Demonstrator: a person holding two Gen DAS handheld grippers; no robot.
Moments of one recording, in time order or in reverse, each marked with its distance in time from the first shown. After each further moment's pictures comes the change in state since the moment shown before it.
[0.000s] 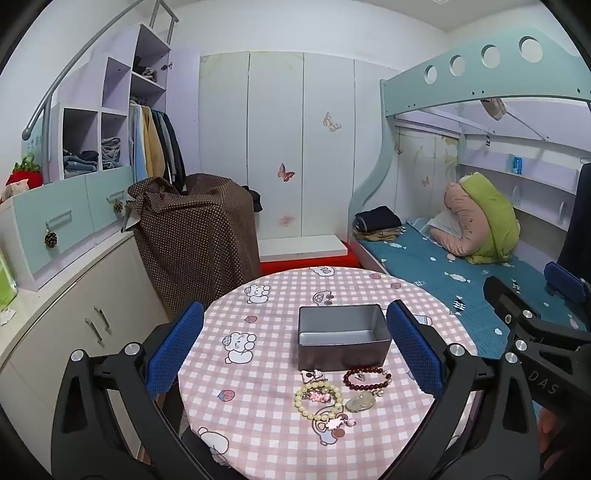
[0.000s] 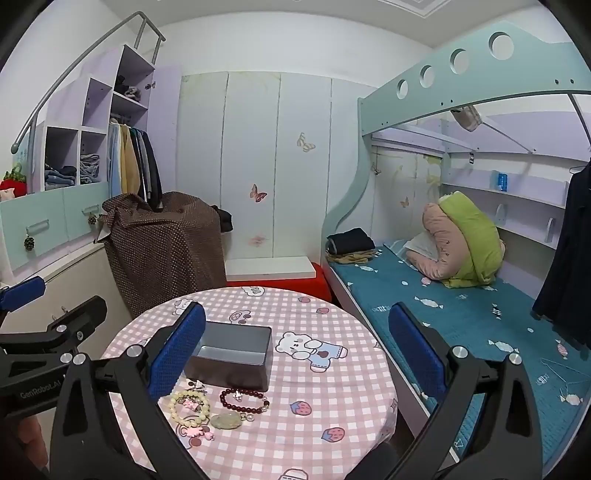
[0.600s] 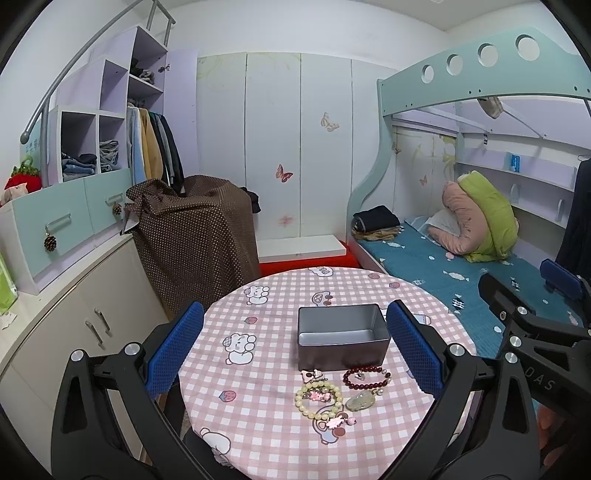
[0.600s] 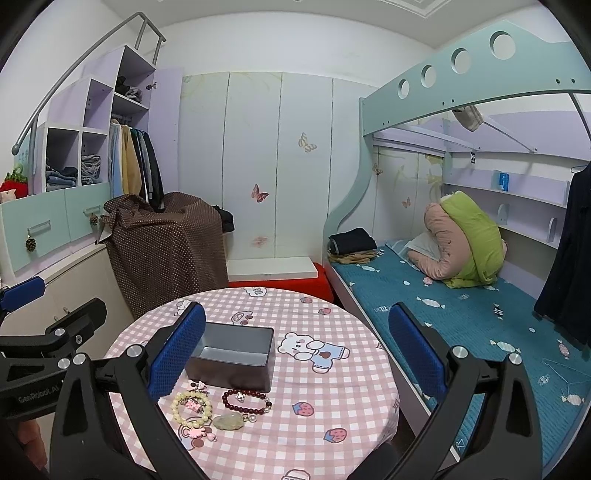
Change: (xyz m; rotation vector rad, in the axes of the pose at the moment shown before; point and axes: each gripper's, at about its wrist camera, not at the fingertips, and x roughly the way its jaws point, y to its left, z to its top) left arm -0.005 0.010 0.006 0.002 0.001 -0.007; right arm 0.001 0.002 0.001 0.002 0.002 0.006
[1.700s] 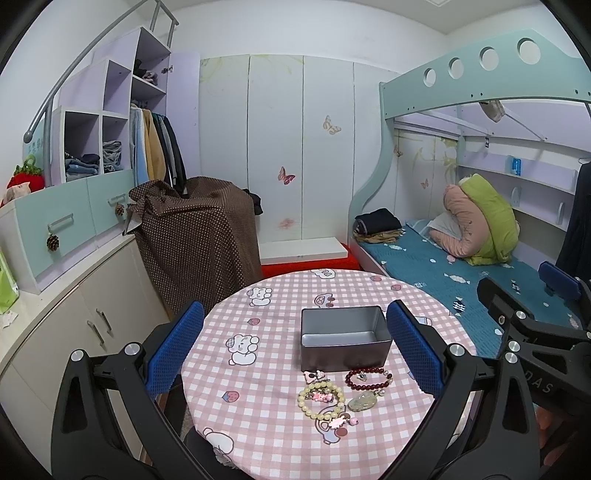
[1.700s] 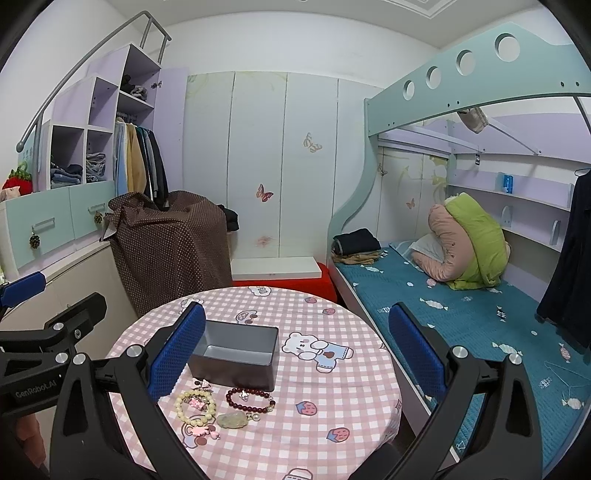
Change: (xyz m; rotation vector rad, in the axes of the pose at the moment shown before) left arm -0.008 -0.001 0.006 0.003 -0.008 0.007; right arm -0.001 0.000 -0.001 -0.006 -0.002 0.017
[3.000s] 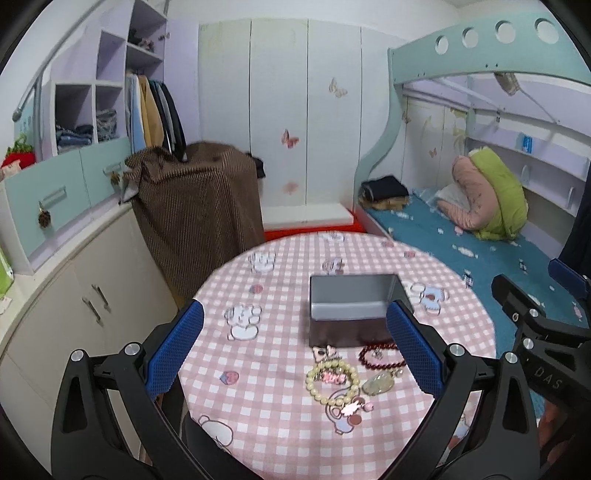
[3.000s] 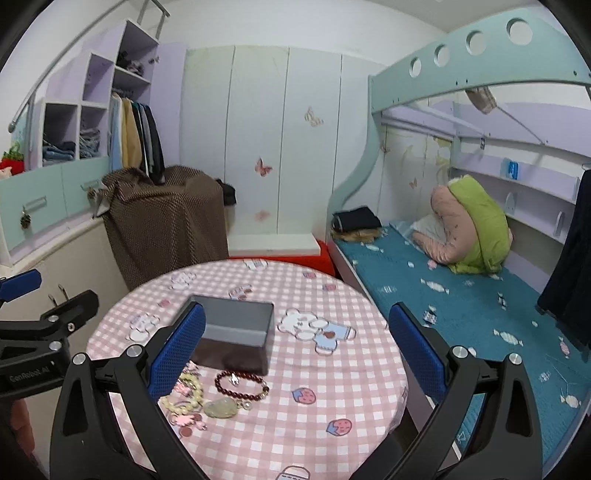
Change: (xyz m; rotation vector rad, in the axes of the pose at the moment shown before) left arm 0.063 0.011 -0.030 -0.010 0.167 0.006; right arm 0.049 0.000 -0.026 -0.024 0.122 -0.017
